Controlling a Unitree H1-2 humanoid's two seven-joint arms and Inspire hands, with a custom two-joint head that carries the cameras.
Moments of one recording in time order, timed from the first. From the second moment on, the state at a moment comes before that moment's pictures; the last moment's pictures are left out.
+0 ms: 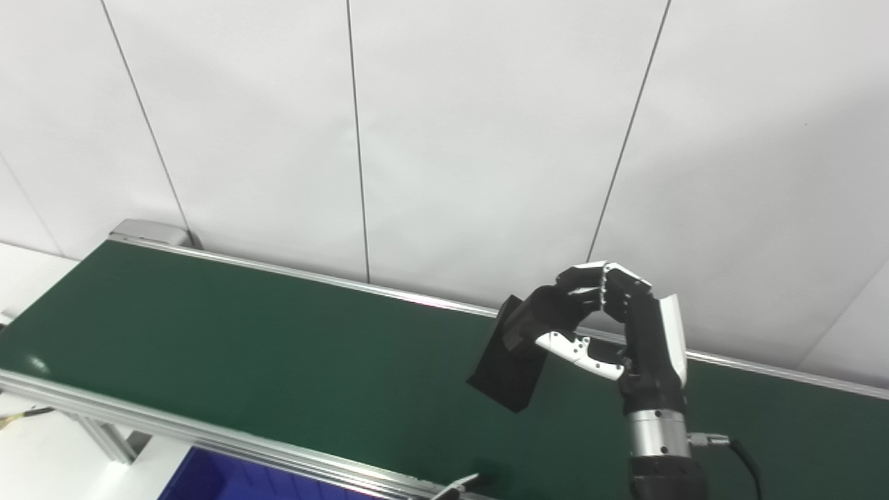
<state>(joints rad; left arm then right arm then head) 0.21 0.00 -0.27 0.31 0.10 -0.44 0.06 -0.33 0.10 0.21 -0.12 -0.32 0.01 -0.03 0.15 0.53</state>
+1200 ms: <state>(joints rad) 0.25 0.06 -0.14 0.04 -0.01 -0.36 -0.09 0.00 0.01 0.08 -0.63 -0.35 0.22 0.00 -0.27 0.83</state>
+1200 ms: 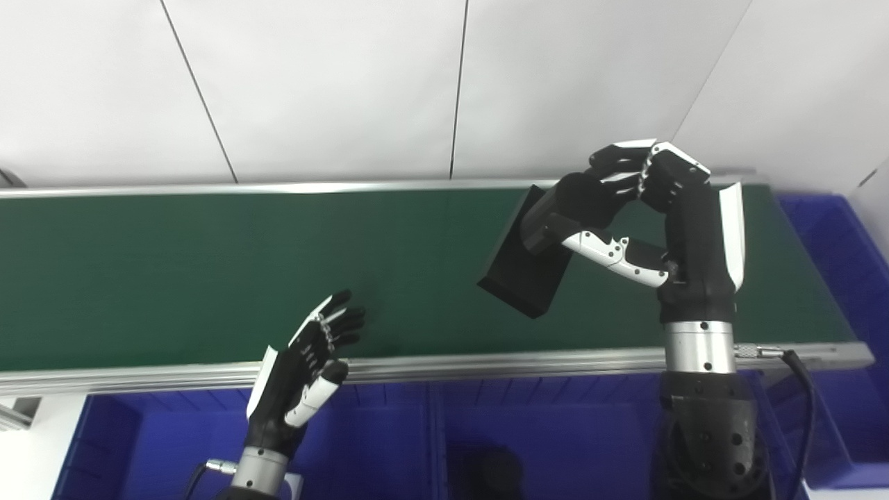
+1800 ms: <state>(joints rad) 0.26 0.07 -0.10 -0.03 -0.06 -0.29 -0.13 0.23 0.05 0.06 -0.64 -0.39 0.18 -0.07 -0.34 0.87</state>
